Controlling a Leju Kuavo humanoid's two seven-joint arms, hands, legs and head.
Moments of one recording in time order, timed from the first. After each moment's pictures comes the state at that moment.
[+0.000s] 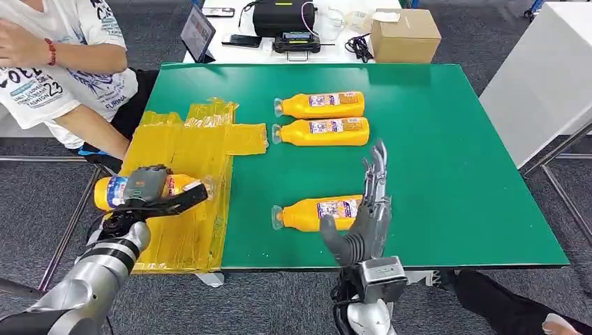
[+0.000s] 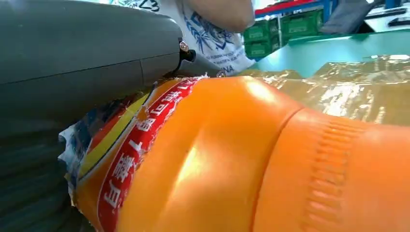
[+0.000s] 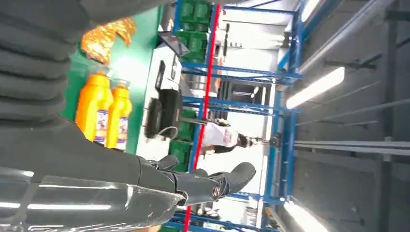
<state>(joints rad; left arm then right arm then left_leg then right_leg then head) -0.68 -0.02 0.06 -0.44 -1.44 0.47 -0.07 0.02 0.22 0.47 -1.70 0.17 -0.40 -0.68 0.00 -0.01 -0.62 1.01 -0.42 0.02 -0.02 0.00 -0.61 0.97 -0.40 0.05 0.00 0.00</state>
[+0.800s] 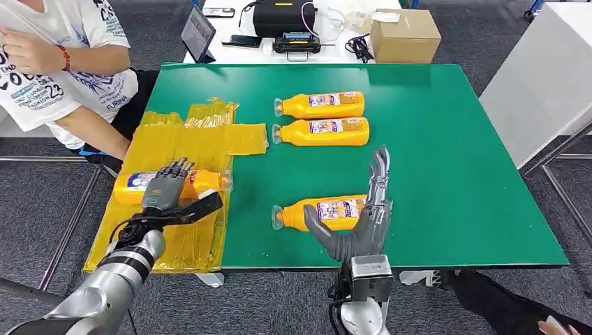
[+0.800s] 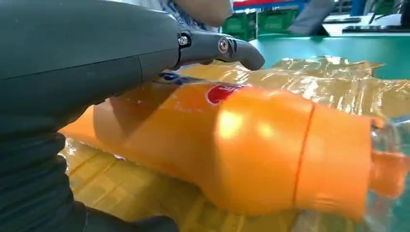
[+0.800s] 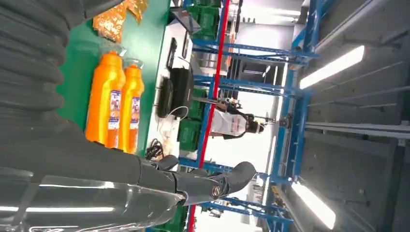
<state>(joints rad) -0.64 -0.08 0.07 -0.44 -1.35 0.50 -0.19 0.03 0.25 0.45 -1.65 0.22 -0.52 -0.70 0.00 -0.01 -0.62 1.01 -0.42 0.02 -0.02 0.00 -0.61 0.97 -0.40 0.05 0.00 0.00</state>
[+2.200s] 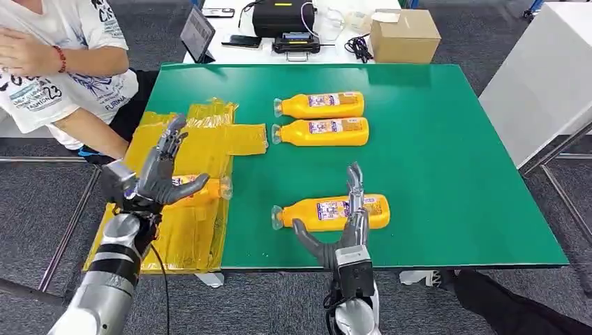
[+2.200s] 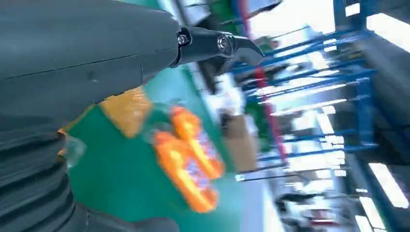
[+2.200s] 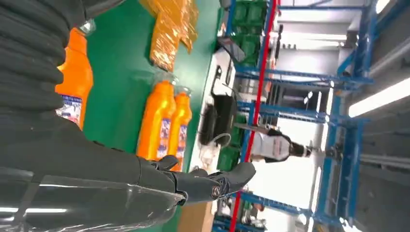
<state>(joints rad) -0.47 -0.11 0.08 -1.00 -0.20 -0.25 -0.63 0.03 0.25 0.43 -1.49 0.19 -0.42 -0.67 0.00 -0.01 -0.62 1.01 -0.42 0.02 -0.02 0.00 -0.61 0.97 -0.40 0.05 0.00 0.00</state>
